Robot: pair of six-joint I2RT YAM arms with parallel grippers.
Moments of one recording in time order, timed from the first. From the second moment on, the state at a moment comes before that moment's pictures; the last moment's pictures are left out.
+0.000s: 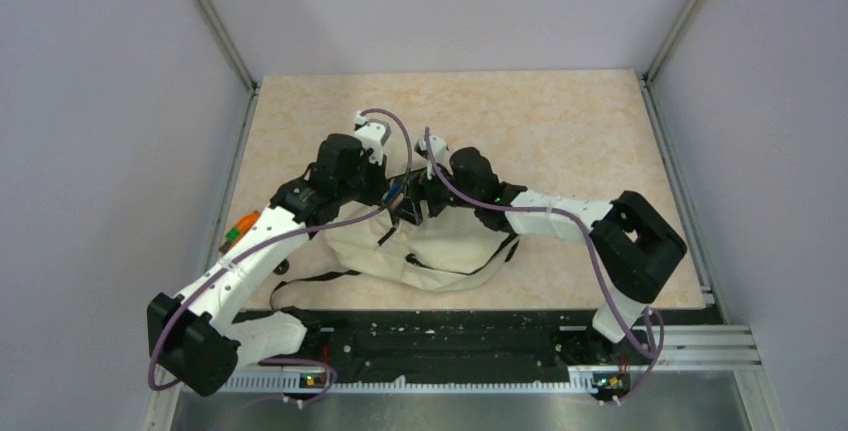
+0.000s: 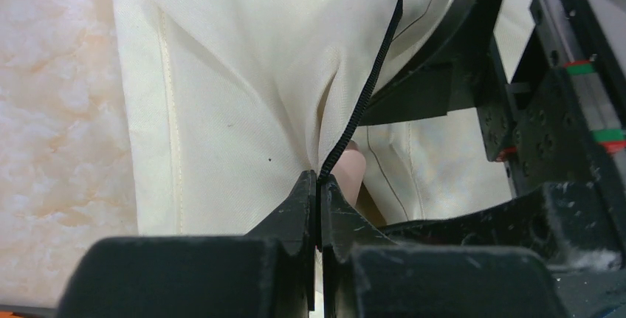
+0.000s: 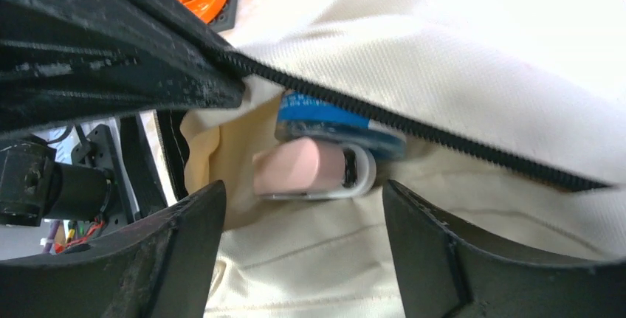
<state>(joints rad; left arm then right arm) -0.51 1.15 1.00 -0.48 0.04 -0.16 0.84 1.71 1.03 0.31 -0.36 0.29</state>
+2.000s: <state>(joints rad) -0.52 1.16 1.00 -0.47 -0.01 -0.18 0.06 1.04 0.61 -0.40 0.31 0.58</state>
